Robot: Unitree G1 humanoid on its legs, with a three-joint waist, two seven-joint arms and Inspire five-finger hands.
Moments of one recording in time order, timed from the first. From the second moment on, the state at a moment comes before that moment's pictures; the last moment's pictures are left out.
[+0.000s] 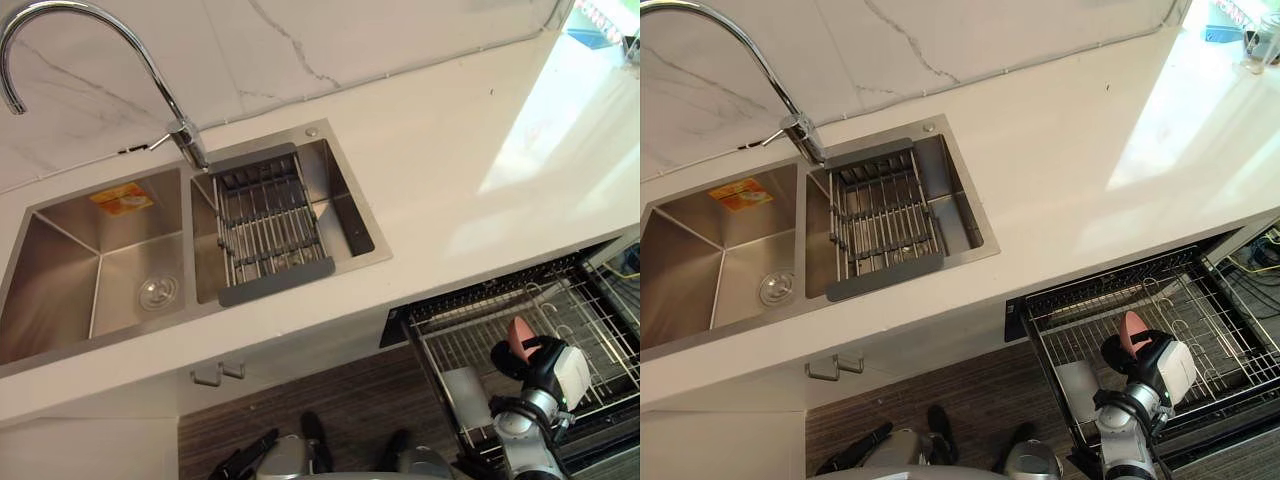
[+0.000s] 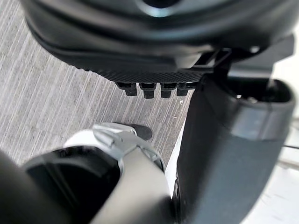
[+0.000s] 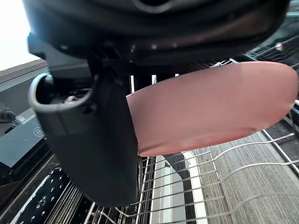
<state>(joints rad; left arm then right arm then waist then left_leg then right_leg) 0.22 0.12 0.19 0.92 -0.51 0.19 -0.12 0.03 -0.25 -0.27 0.66 -0.39 -0.04 -0.66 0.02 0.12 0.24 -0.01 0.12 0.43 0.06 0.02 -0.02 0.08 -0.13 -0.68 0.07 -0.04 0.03</state>
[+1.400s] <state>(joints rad) 0.26 0.12 0.29 0.90 -0.49 0.29 -0.13 0.25 -0.15 -0.70 -0.22 0.01 -0.19 -0.52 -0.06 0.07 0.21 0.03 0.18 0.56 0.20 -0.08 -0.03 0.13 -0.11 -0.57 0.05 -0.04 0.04</state>
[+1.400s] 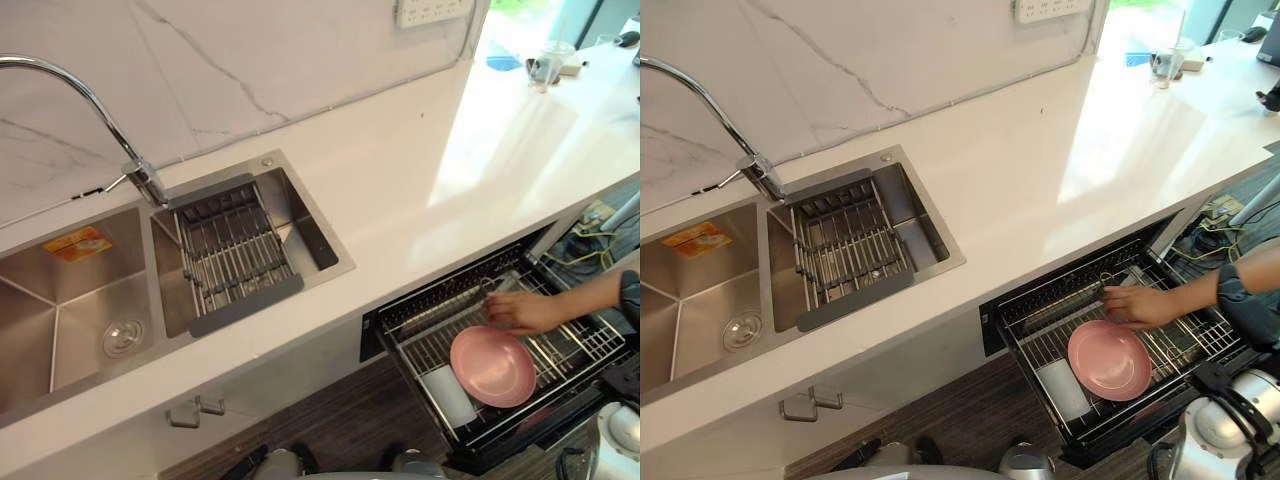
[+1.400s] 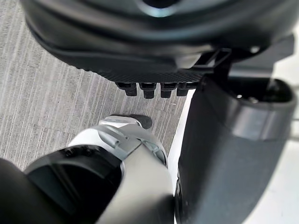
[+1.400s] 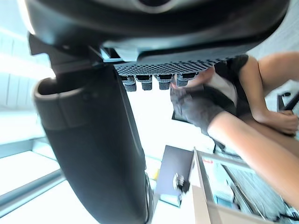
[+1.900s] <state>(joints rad) 0.21 0.09 0.18 0.88 -0.49 0.33 0.01 0.38 -0.02 -0.72 -0.39 0.06 -0.22 -0.40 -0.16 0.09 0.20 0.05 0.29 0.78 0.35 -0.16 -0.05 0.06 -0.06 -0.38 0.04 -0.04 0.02</state>
